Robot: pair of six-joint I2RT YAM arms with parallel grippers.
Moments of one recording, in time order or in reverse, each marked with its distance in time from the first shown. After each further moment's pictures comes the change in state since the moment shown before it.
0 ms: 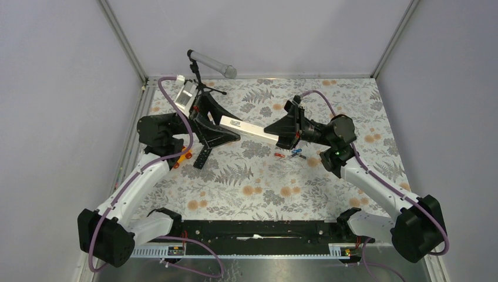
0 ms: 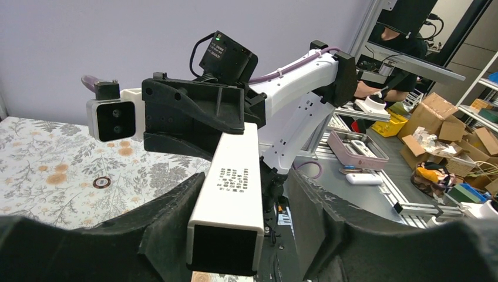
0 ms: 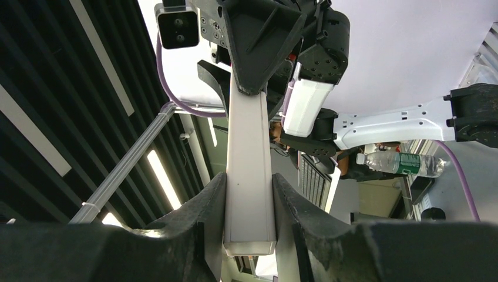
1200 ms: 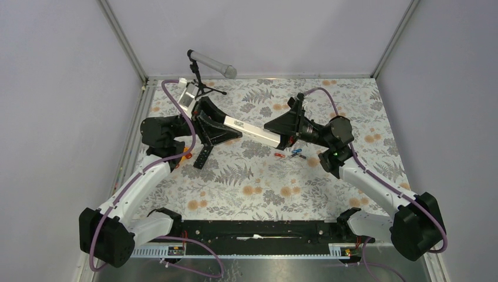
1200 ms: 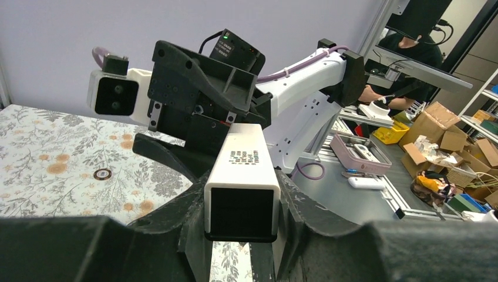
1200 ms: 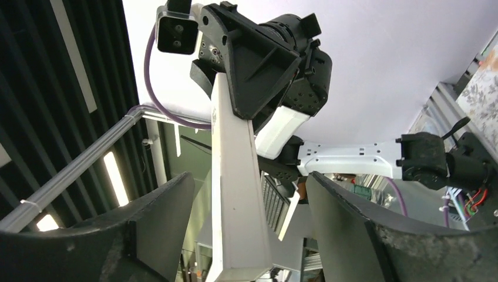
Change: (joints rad) left arm -0.002 -0.008 -0.051 0.014 -0.027 0.015; right arm 0.003 0.015 -0.031 0.023 0.065 -0.193
